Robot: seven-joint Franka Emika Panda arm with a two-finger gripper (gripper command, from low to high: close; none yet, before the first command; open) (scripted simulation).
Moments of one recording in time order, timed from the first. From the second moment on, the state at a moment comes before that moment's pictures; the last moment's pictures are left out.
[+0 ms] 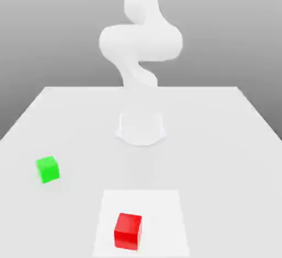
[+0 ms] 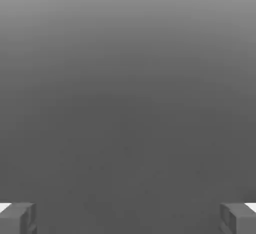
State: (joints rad) arm -0.01 -0.71 0.00 -2.32 0.00 2.34 0.81
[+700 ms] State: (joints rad) arm -0.05 0.06 0.00 -2.51 -0.01 2.66 0.91
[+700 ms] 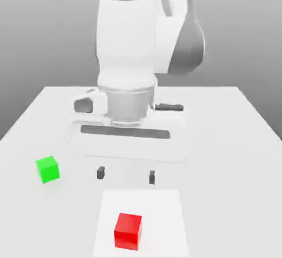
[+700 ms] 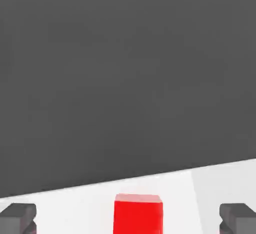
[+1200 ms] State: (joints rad) arm -0.06 0.35 0.00 -2.51 0.00 2.86 0.92
